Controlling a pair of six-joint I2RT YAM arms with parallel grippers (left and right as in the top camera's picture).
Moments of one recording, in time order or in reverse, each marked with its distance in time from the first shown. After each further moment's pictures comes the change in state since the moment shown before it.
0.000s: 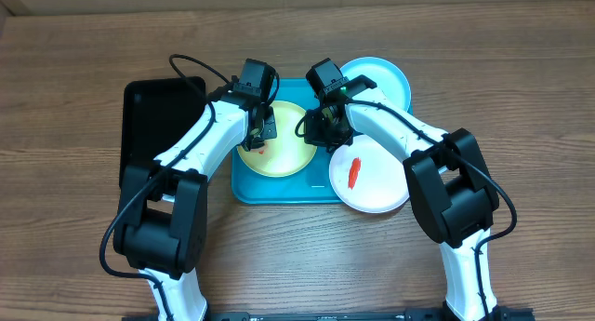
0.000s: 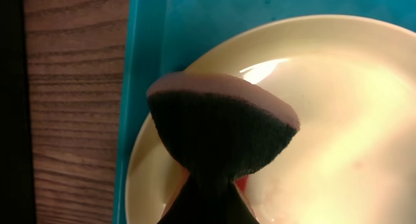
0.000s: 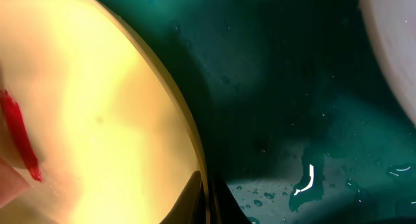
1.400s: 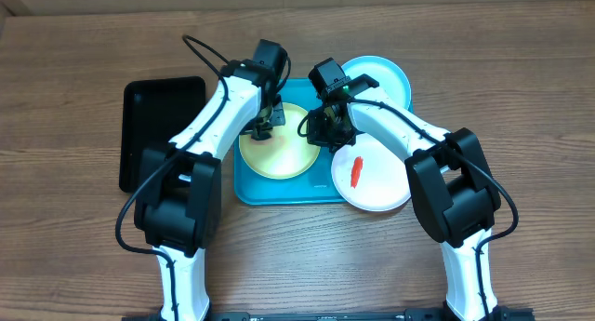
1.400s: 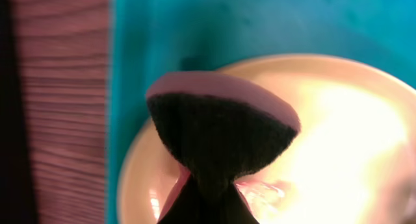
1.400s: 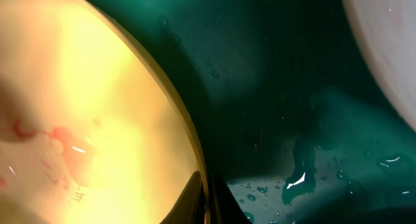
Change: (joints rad) left arm -0.031 0.145 0.278 -0.251 0.017 -0.058; right arm -0.007 -0.002 -0.002 -0.008 0.004 -0.014
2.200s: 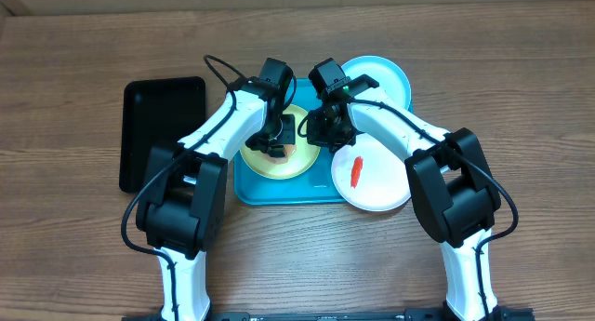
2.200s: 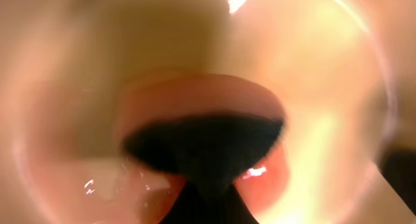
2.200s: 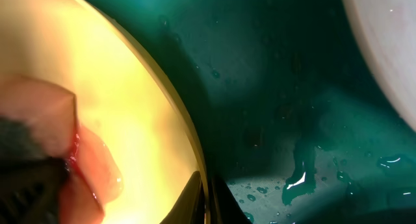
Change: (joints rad) left arm -0.011 -0.004 -0.133 0.092 0.162 0.100; right arm 0.000 -0.001 -0.003 0.002 0.000 -0.003
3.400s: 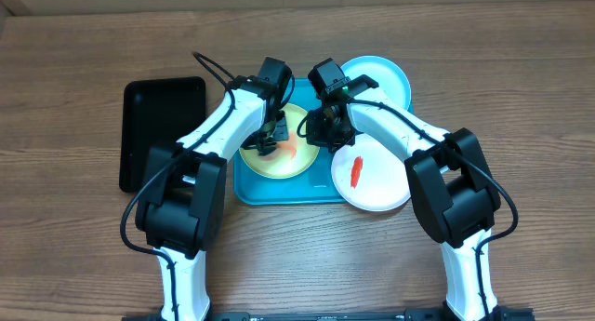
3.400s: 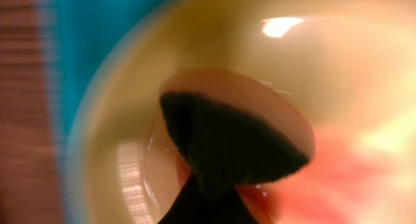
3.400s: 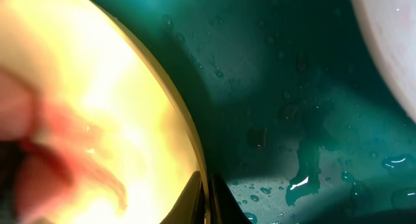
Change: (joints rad) left arm 0.004 -0.002 0.015 -0.054 -0.180 -0.122; right arm 0.001 -0.001 -0.001 0.003 0.001 0.000
